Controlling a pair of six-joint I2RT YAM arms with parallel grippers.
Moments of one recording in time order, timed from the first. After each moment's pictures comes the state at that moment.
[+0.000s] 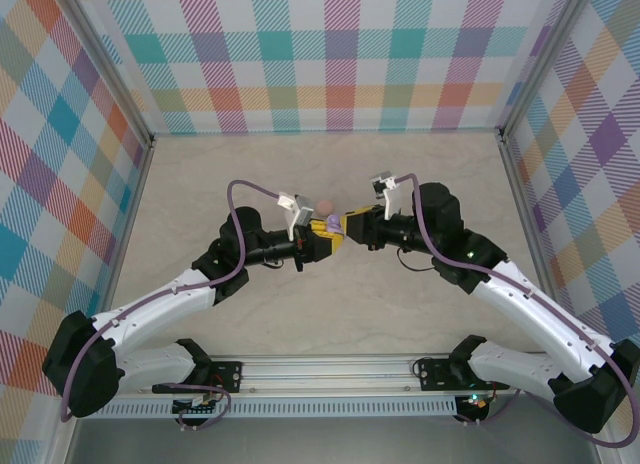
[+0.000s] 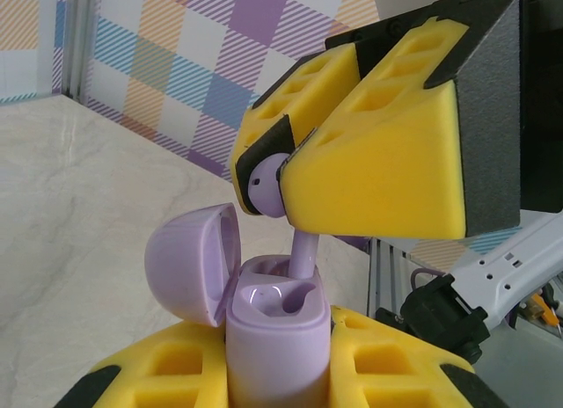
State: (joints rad) left arm -0.73 1.14 0.72 0.34 0.58 -0.32; right arm 0.71 1.02 1.00 -0.31 -0.36 0.45
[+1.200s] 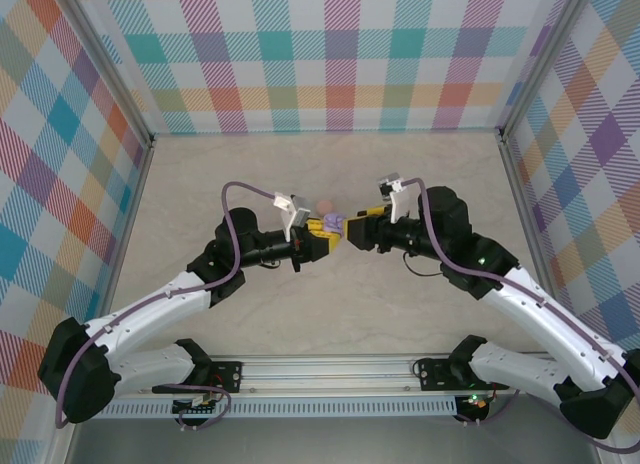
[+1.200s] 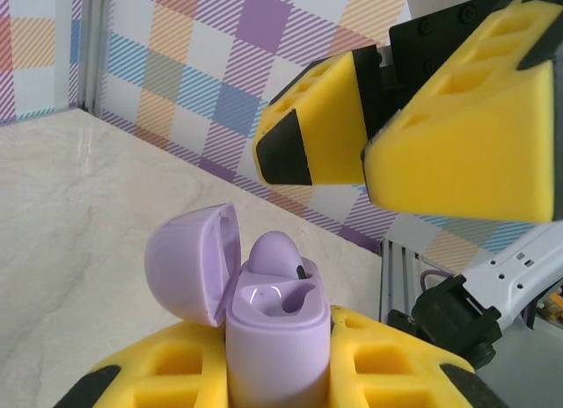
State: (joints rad) left arm -0.73 1.10 0.72 0.31 0.56 -0.28; right arm 0.74 0.96 1.04 -0.42 -0.25 0.44
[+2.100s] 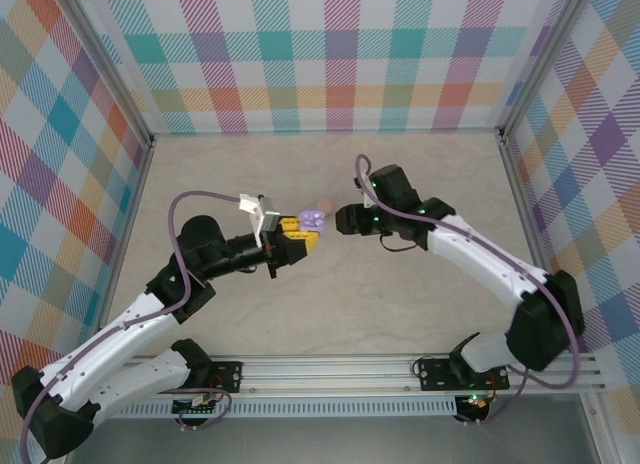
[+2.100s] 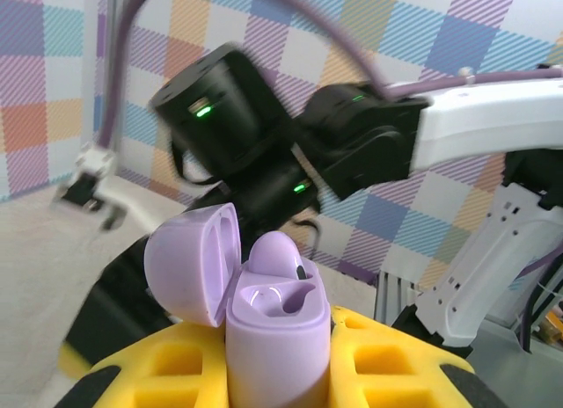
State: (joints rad) left arm -0.73 0.83 0.79 0.07 0.50 -0.26; right arm 0.63 1.47 1.19 -0.53 -0.23 0.44
